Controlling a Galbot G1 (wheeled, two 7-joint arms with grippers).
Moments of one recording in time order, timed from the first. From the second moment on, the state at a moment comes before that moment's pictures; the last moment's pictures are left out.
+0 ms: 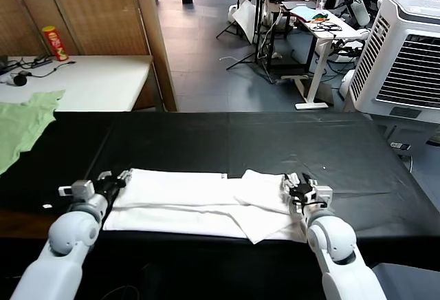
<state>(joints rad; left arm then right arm) 1.18 -1.04 -0.57 -1.75 -0.64 0.39 -0.08 -1.19 1.28 0.47 1.90 0.35 -0.54 0.17</state>
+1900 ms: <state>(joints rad) 1.47 -1.08 -0.69 -1.86 -0.29 0.29 -0.08 -1.30 1.27 0.53 2.07 0.36 -0.54 0.14</state>
